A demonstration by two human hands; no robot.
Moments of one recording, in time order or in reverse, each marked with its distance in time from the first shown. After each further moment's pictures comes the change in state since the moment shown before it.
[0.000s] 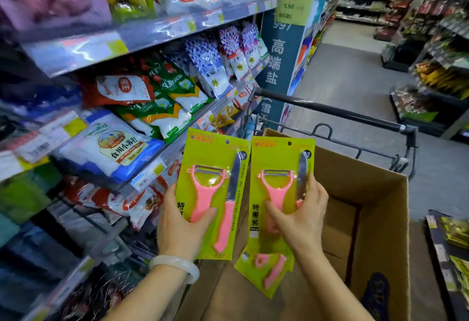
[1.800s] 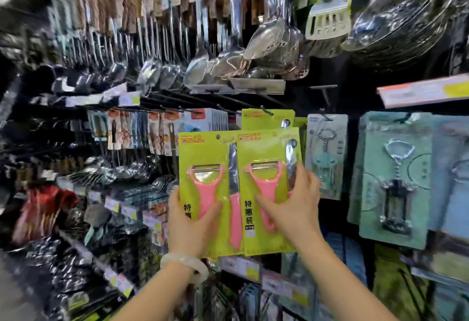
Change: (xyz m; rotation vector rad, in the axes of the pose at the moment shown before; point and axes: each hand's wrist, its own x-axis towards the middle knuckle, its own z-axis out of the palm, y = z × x) left_hand -0.641 -0.214 -0.864 -0.028 1.682 0.010; right_hand -0.920 -0.657 0.066 0.777 -1.158 -1.139
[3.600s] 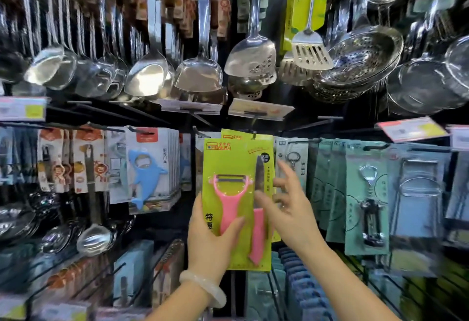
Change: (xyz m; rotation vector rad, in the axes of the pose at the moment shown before) left_hand 0.094 -0.019 0.046 -0.229 -0.493 0.069; right_hand 0.040 -0.050 0.030 0.043 0.163 -0.060
